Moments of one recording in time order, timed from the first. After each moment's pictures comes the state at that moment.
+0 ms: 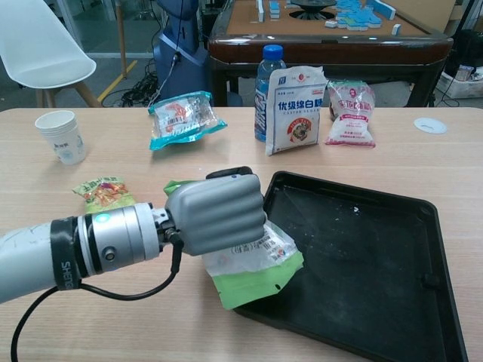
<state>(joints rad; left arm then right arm) -0.88 -1.84 -0.03 -1.11 1.83 0.97 1.26 0.09 -1.03 0.12 -1.58 -1.47 1.51 0.21</state>
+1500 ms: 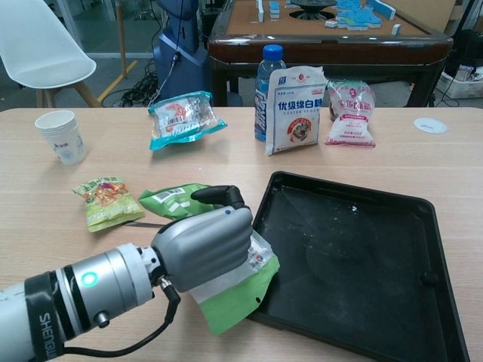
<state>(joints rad) -0.70 -1.88 -0.04 -1.31 1.63 0.94 1.95 0.07 -1.05 0.12 -1.55 -1.46 1.52 0.24</state>
